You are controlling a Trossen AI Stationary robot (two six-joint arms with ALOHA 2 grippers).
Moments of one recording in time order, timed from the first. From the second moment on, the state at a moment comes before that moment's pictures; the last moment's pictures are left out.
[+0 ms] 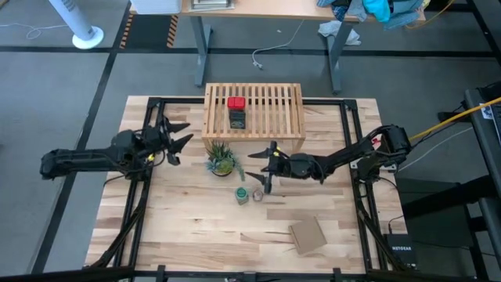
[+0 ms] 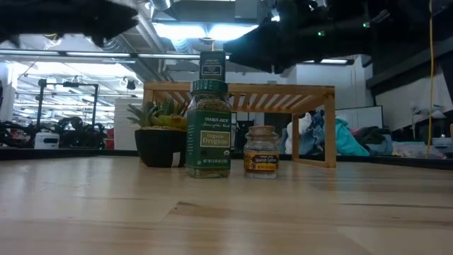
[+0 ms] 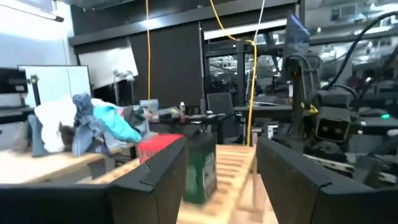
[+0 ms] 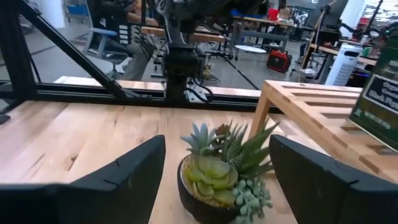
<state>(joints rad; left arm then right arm) 0.16 0.39 0.22 0.43 -0.23 0.13 0.12 1.68 0.68 0.93 0.24 -0.10</state>
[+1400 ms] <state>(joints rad) 0.96 1.13 0.62 0.29 0.70 0.20 0.03 1.68 0.68 0.81 0.16 -0.14</state>
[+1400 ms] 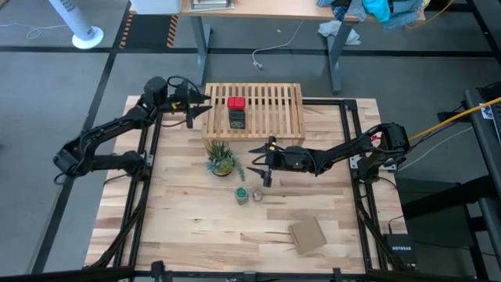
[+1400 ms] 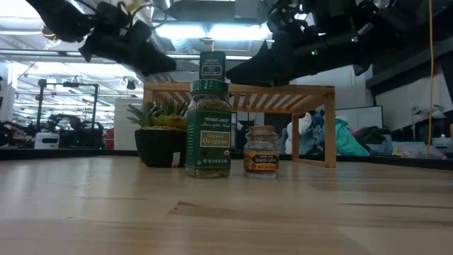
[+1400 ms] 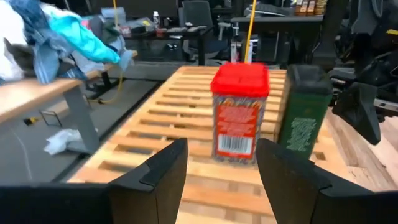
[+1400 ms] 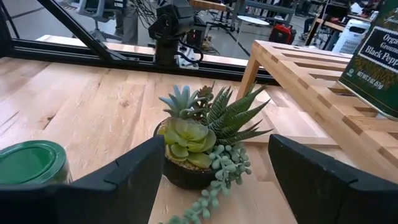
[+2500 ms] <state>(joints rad) 0.88 1.30 0.62 0.59 0.56 -0.06 0.03 1.68 0.68 0.81 0.16 -0.14</state>
